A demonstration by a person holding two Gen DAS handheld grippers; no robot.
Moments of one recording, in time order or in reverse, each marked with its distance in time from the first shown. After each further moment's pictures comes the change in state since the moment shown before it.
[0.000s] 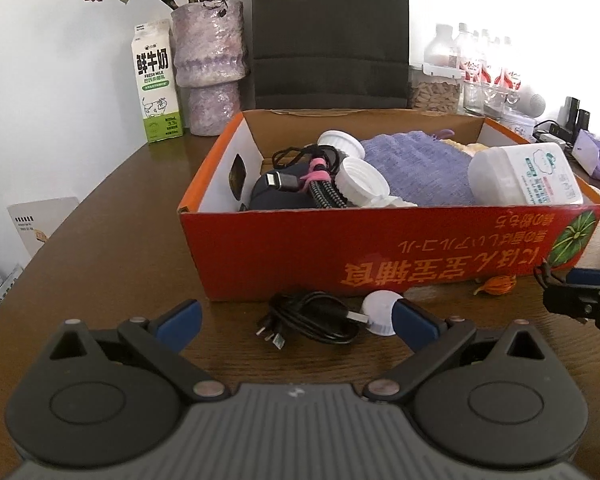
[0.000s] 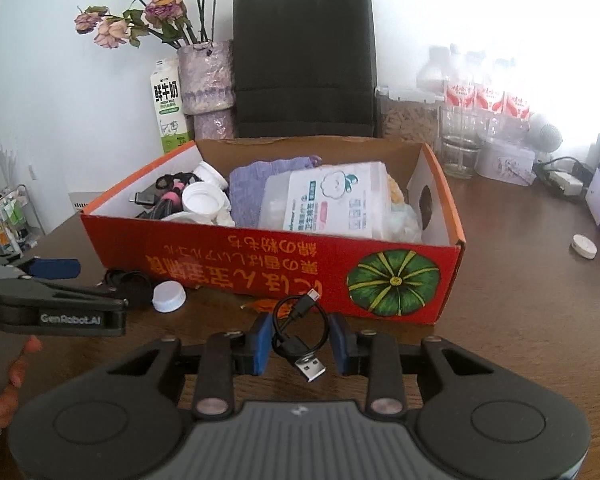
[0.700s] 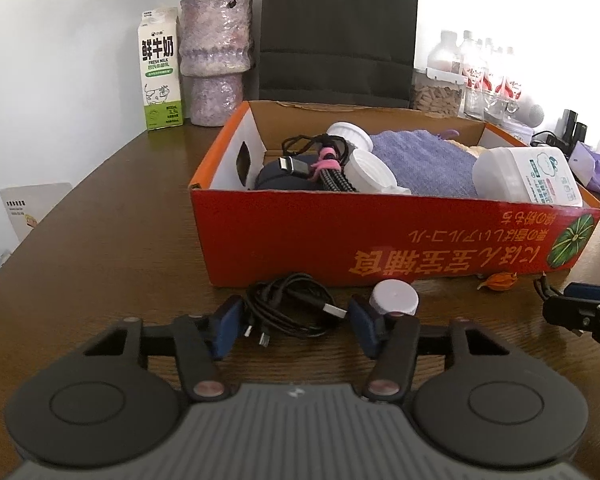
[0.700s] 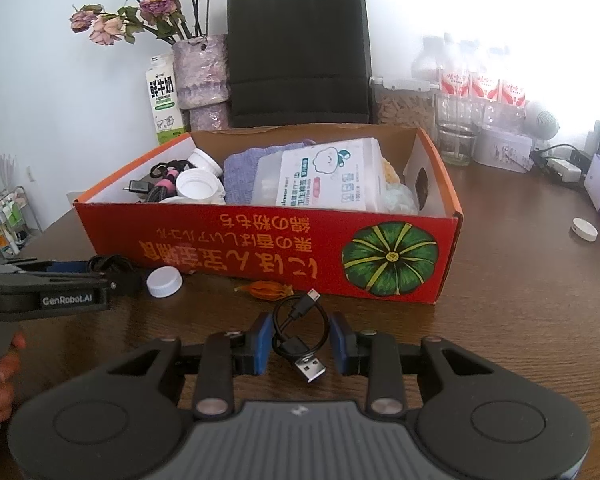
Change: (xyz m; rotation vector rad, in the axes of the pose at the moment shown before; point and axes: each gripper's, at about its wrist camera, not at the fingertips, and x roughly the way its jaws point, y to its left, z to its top) left arm 0.000 0.014 -0.010 -0.041 -0.002 -0.039; right arm 0.002 0.000 -0.013 0.008 -0.001 -0.004
